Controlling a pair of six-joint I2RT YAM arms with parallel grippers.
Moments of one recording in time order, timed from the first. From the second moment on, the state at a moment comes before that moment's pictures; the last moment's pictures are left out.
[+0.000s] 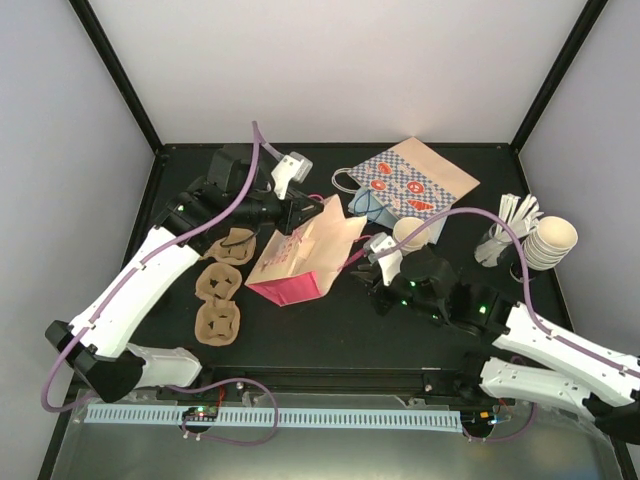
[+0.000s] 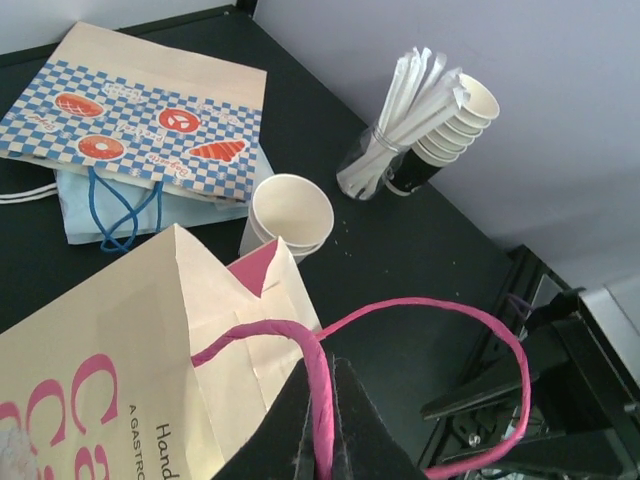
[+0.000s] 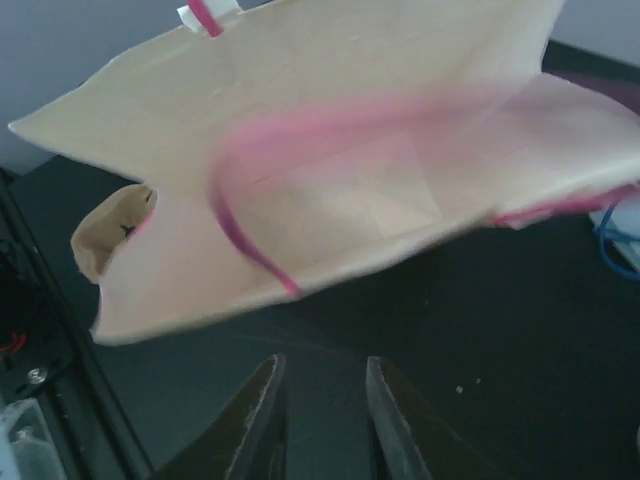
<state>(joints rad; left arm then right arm) -0.61 1.28 1.50 -0.75 0.47 -0.23 1.05 0.87 0.86 -0.48 0.12 0.22</state>
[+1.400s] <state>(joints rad) -0.63 1.25 1.60 -0.86 0.47 -0.15 0.97 1.15 1.53 -0.92 0.33 0.15</state>
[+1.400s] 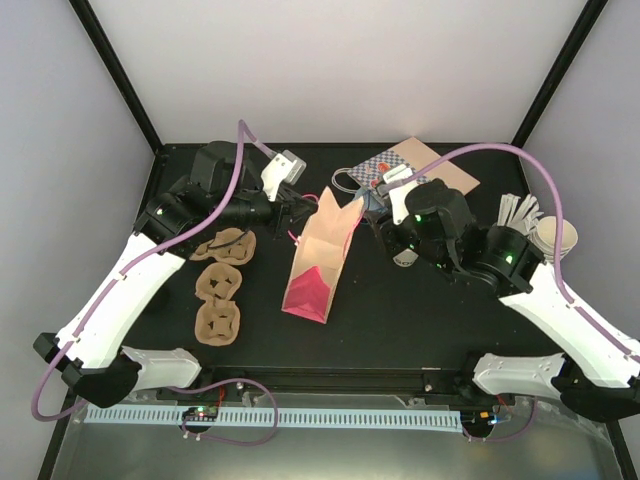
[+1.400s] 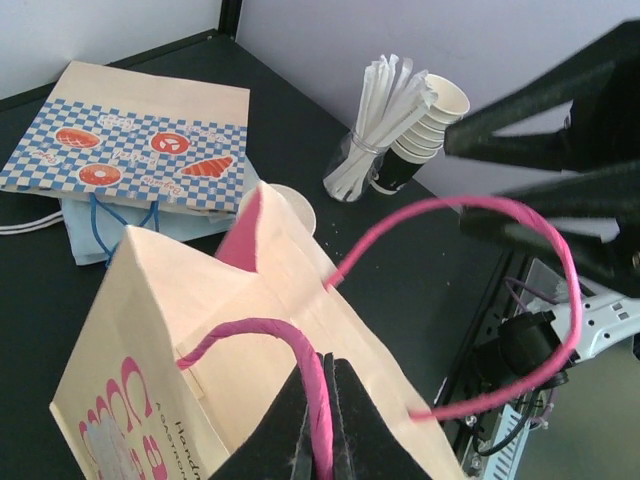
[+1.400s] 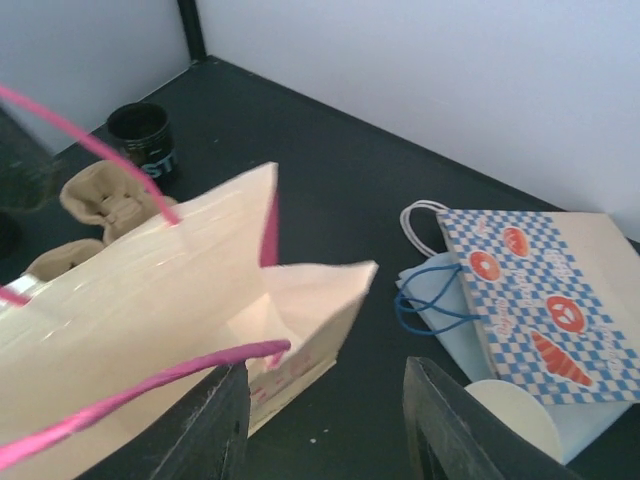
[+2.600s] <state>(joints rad) -0.63 1.26 1.60 -0.87 0.50 -0.13 0.89 1.32 1.51 -0.97 -0.19 0.00</state>
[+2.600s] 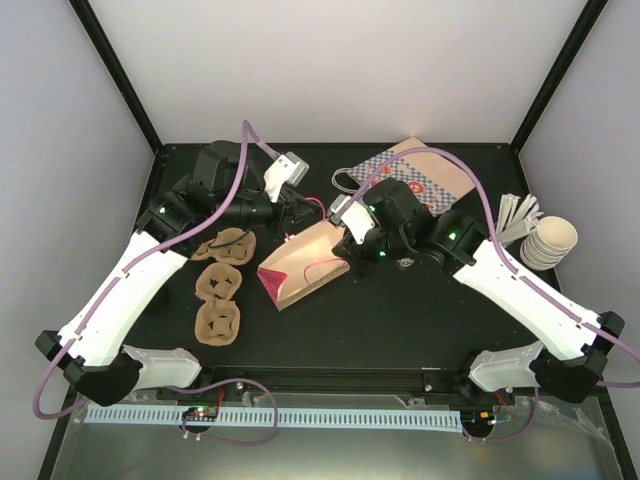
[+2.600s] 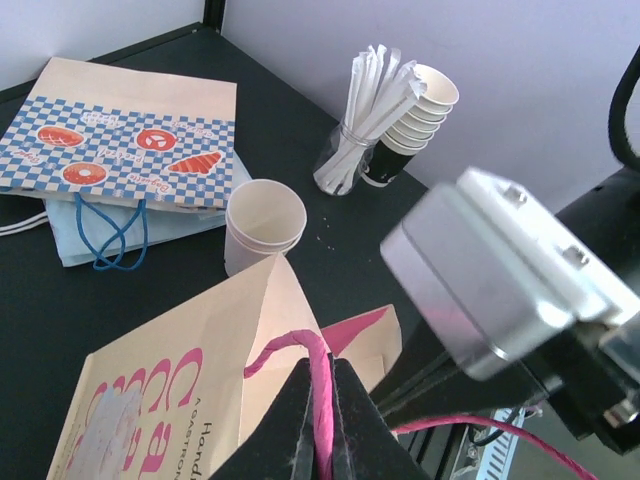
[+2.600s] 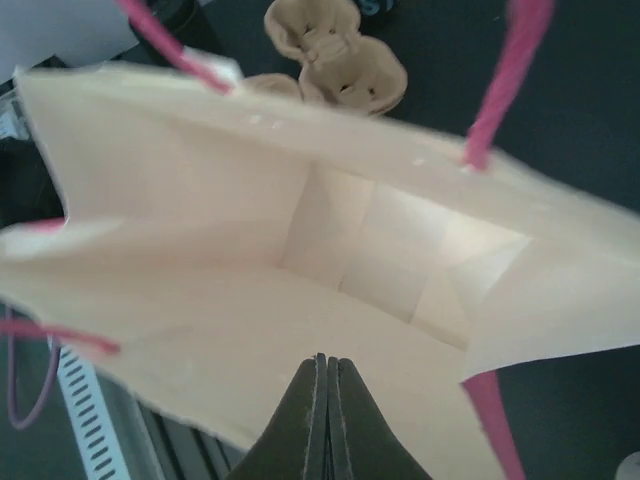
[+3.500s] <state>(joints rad) -0.63 1.27 1.60 -0.87 0.50 -0.13 0.96 1.22 1.26 -0.94 -0.23 0.02</state>
